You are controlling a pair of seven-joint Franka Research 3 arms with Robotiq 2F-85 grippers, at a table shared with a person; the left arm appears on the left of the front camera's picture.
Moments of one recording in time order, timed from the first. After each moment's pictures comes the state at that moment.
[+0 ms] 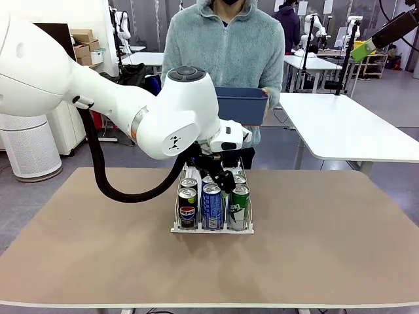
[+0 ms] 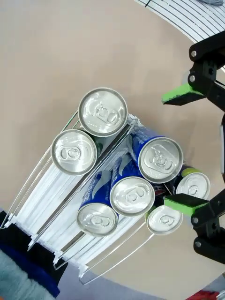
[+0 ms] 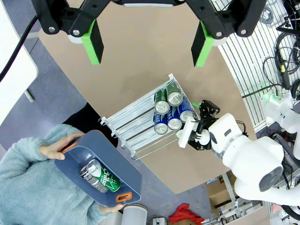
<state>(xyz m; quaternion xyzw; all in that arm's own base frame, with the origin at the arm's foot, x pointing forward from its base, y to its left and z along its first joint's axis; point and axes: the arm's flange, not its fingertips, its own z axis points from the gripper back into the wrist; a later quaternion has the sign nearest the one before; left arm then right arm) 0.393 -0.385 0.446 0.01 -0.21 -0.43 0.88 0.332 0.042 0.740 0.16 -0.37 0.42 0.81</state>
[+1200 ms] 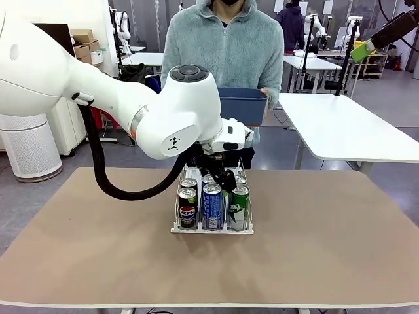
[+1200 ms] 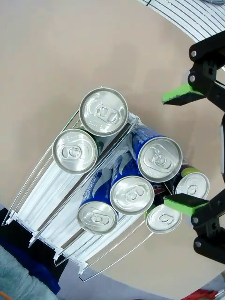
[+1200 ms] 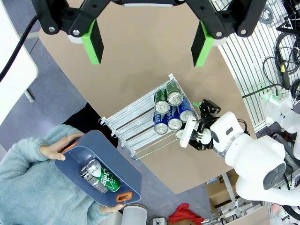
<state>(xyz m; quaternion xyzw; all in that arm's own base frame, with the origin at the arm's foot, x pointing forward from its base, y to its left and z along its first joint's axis) 0.392 -0.386 0.445 0.01 -0.21 -0.43 0.88 0.332 0.042 0.740 0.16 -0.37 0.42 0.81</state>
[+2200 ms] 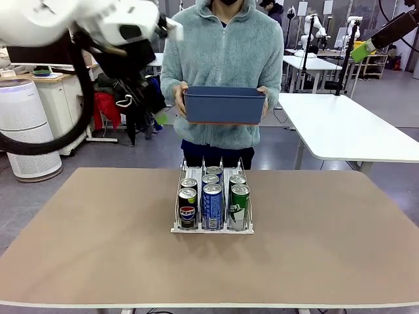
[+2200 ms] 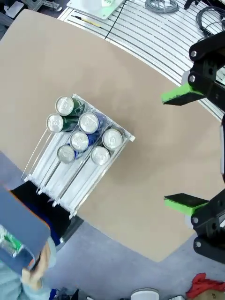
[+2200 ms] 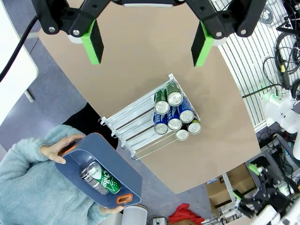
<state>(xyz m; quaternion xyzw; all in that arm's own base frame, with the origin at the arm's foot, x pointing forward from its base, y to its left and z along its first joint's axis) 0.322 -0.220 0.663 -0.02 -0.26 -0.45 0.86 0.332 0.042 0.740 0.16 -0.37 0.42 0.81</state>
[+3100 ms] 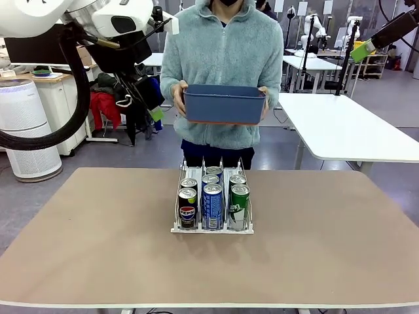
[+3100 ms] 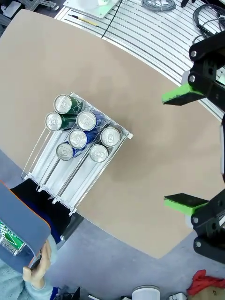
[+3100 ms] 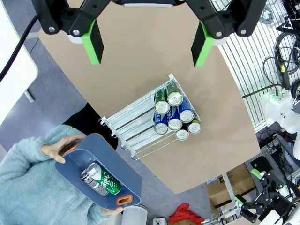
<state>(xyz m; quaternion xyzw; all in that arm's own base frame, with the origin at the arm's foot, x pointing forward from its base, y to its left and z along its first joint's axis) 0.323 -0.222 0.664 -0.02 -0.25 -0.46 0.85 0.332 0.042 0.740 0.16 -0.37 0.42 0.81</state>
